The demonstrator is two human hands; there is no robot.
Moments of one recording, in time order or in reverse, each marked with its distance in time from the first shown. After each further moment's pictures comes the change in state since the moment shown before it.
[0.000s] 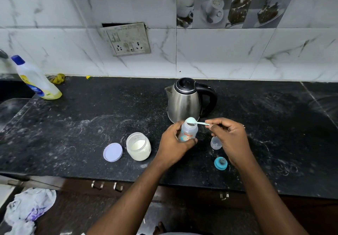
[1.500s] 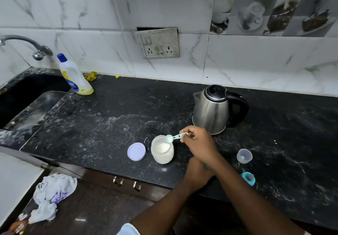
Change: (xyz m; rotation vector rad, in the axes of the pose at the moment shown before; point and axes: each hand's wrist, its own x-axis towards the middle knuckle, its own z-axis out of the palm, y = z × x) left_hand -0.031 -0.055 0.013 0.190 -0.072 -0.193; right_hand 0.025 0.032 0.148 -0.355 -0.339 0.048
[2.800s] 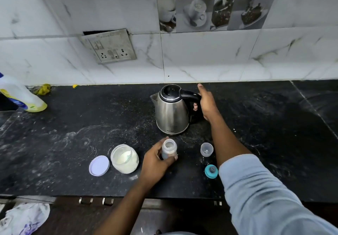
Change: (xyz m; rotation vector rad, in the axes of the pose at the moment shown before) left_hand 0.028 0.002 -0.015 -0.196 0.094 0.079; right_hand 0.127 0.068 -0.165 0.528 0.356 0.119
